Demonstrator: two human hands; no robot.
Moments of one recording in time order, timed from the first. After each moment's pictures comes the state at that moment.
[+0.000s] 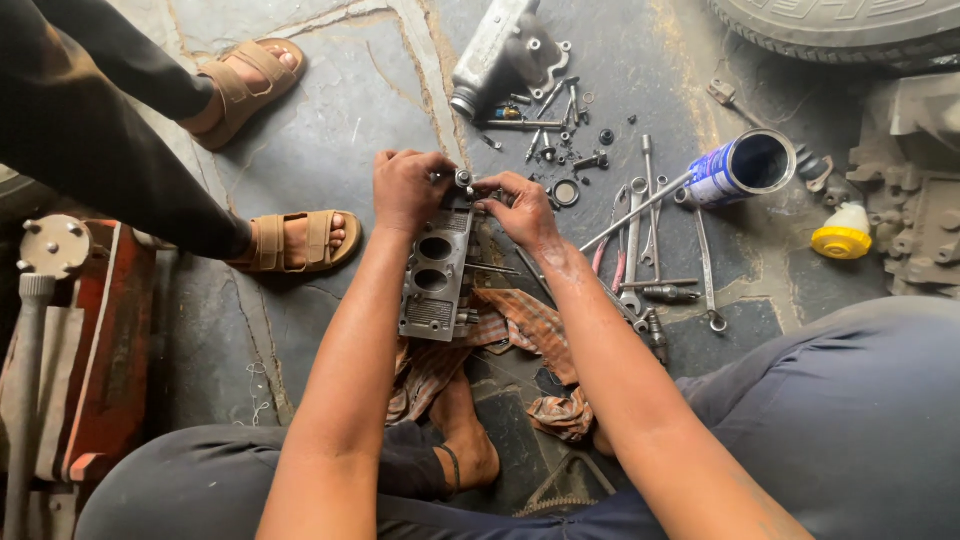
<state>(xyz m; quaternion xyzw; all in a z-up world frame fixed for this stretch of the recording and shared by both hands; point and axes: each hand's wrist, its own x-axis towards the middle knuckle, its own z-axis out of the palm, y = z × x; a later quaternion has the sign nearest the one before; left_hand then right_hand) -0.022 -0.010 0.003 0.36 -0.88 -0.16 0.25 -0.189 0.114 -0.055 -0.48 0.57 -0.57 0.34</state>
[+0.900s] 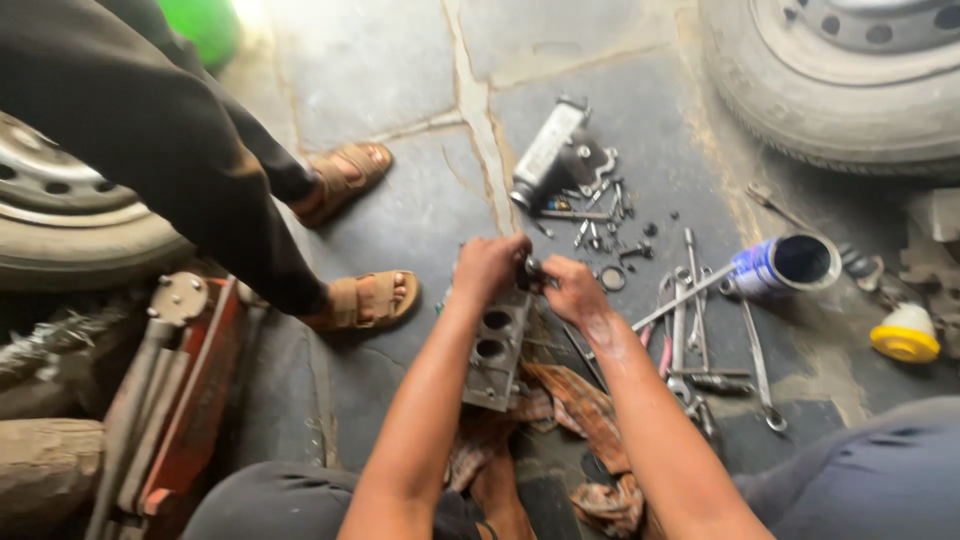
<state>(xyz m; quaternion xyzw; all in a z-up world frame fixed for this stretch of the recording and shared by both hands) -0.045 -0.012 -0.005 0.30 -0.92 -0.14 0.21 -0.201 0.106 -0.042 -0.63 0.57 -0.49 0.18</state>
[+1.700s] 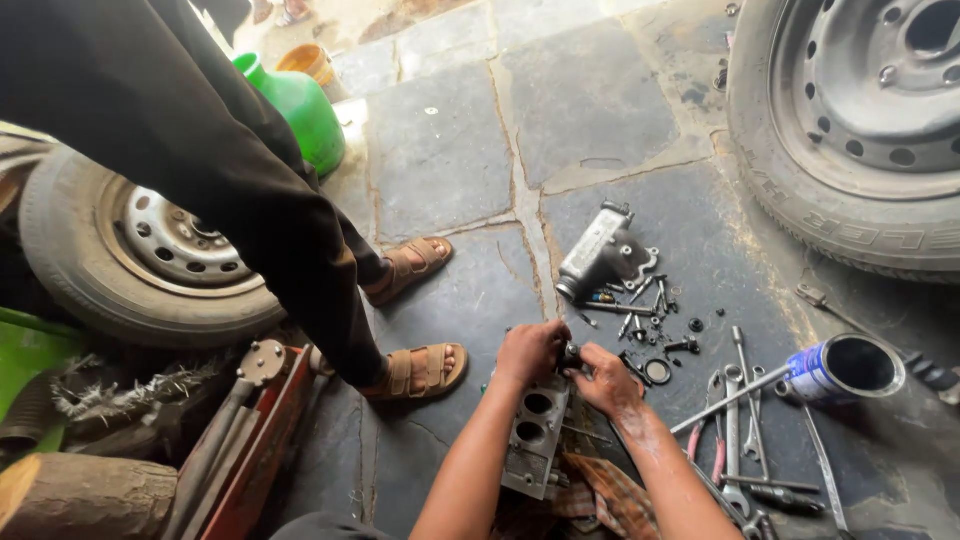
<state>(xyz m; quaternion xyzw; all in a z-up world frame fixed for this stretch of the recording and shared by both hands) -0.045 -0.008 0.009 0.37 -0.89 -0.22 0.15 -0.193 0.091 -0.075 -0.59 0.59 -0.51 0.21</state>
